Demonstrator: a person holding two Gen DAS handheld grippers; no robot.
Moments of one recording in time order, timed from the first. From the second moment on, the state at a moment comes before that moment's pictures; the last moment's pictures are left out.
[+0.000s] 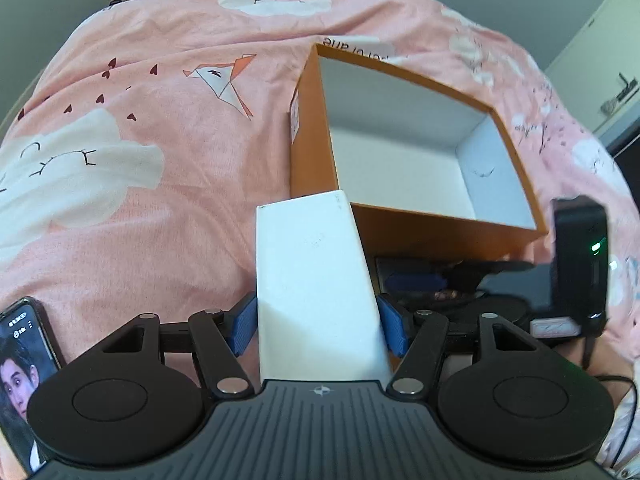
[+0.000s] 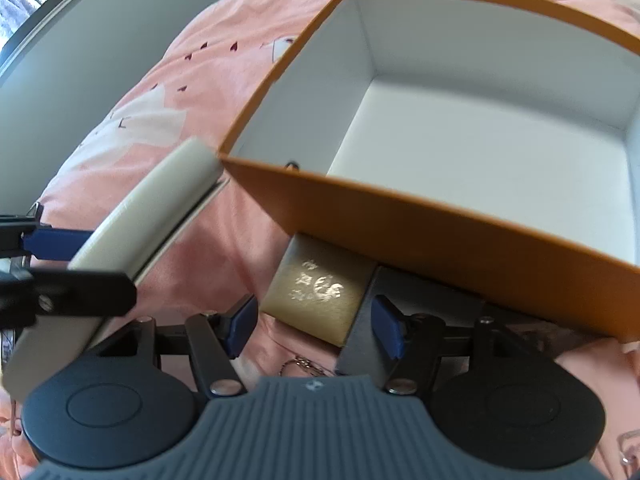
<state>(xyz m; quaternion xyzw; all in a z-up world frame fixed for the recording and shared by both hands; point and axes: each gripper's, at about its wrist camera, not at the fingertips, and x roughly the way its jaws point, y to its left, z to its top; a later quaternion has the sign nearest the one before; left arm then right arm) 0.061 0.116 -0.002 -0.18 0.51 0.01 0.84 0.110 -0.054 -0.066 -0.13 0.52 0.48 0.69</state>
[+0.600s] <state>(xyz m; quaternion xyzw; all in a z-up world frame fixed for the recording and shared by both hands) 0.056 0.134 -0.006 -0.19 0.49 0.01 0.85 0.126 -0.022 -0.091 -0.09 0.58 0.44 0.68</state>
